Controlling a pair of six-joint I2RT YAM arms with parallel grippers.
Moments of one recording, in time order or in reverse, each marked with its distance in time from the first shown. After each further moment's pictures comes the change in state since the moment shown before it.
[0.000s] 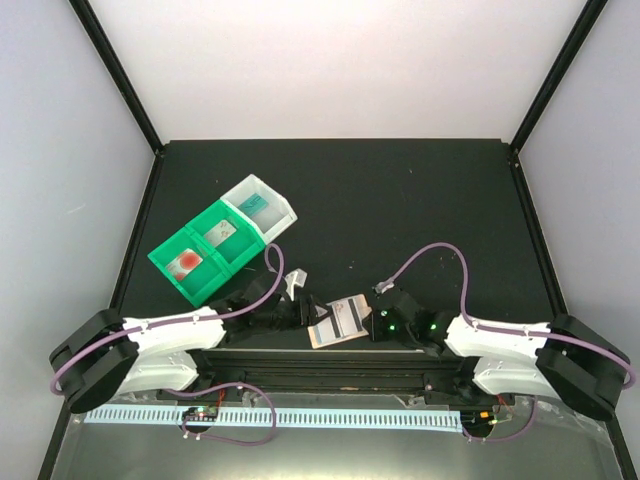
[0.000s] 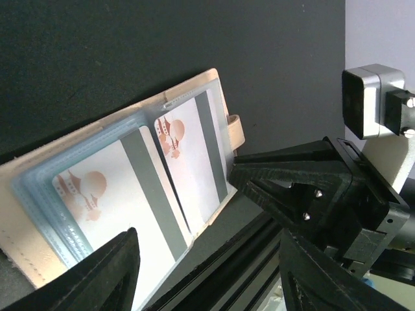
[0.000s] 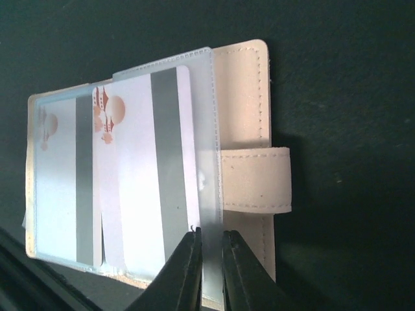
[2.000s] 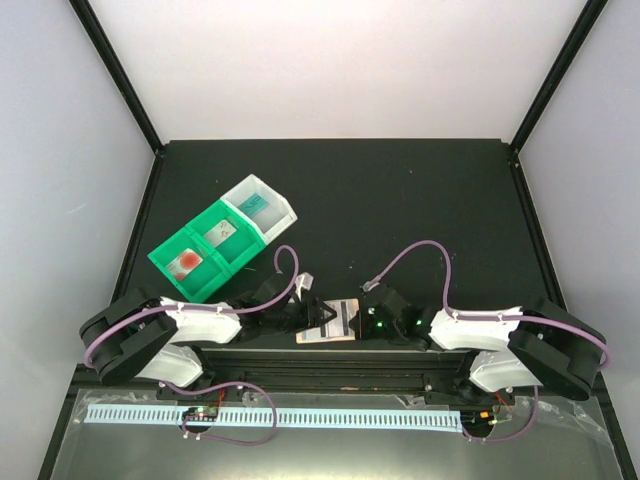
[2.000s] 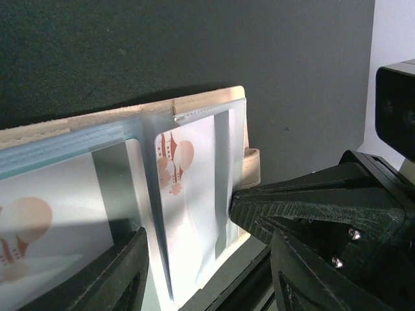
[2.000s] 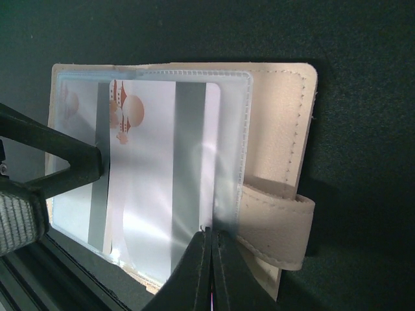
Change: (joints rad) left arm -0.003 0.208 -0.010 0.176 0.006 -0.024; right arm 0.027 0.175 0.063 0.127 -0.089 0.083
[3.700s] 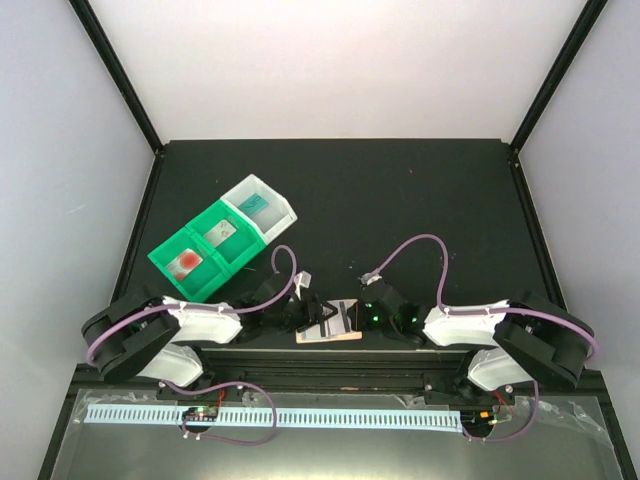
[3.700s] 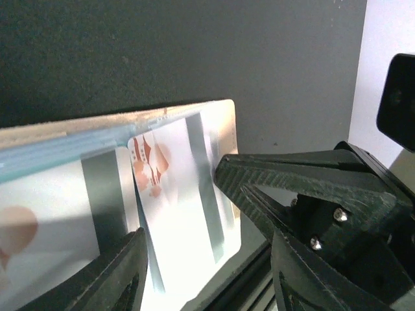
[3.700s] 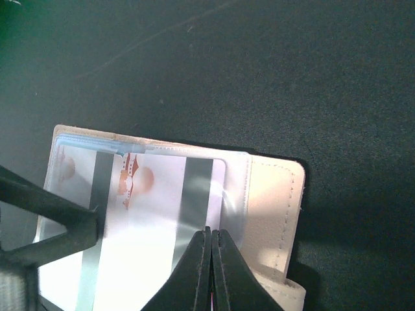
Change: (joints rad) left arm 0.000 0.036 -0.005 0.081 -0.006 -0.105; right arm -0.016 0.077 0.014 0.118 0.095 -0.045
